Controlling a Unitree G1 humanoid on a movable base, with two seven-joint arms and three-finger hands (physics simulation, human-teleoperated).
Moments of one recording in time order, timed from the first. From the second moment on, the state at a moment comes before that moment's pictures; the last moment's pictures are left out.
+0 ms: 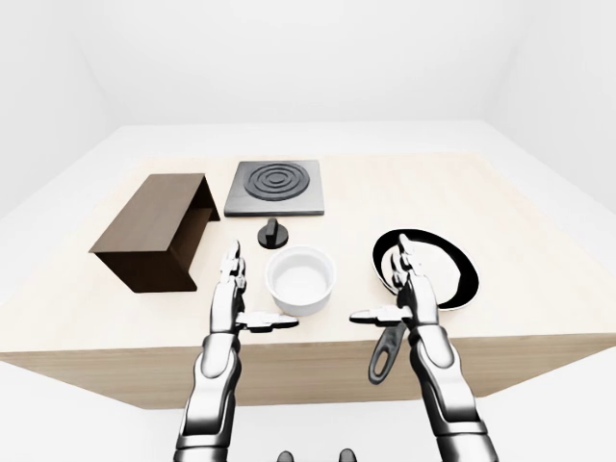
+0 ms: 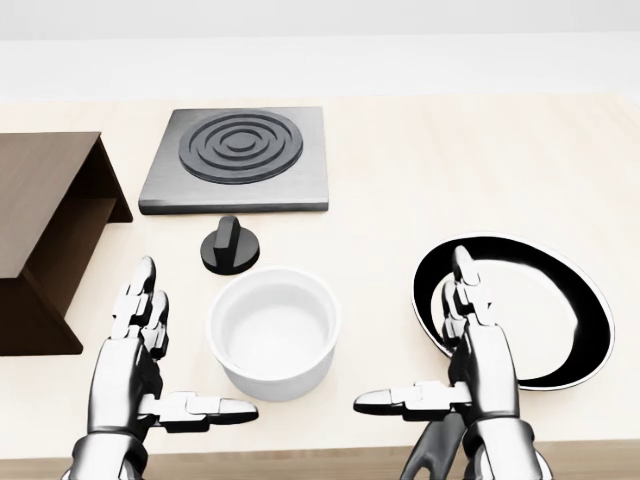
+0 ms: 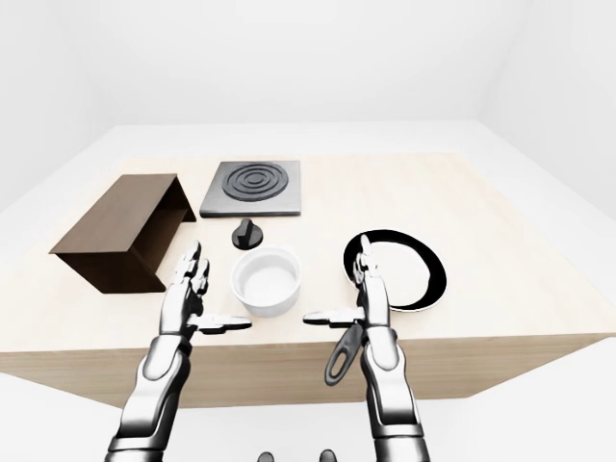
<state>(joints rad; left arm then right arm) 0.00 0.01 0.01 0.01 0.00 -0.01 -0.01 -0.01 -0.01 -0.02 0.02 0.01 -0.01 0.01</state>
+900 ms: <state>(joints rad) -0.01 0.02 0.03 0.04 0.02 -0.03 -0.02 0.00 -0.02 -0.04 0.01 0.00 -0.09 0.00</state>
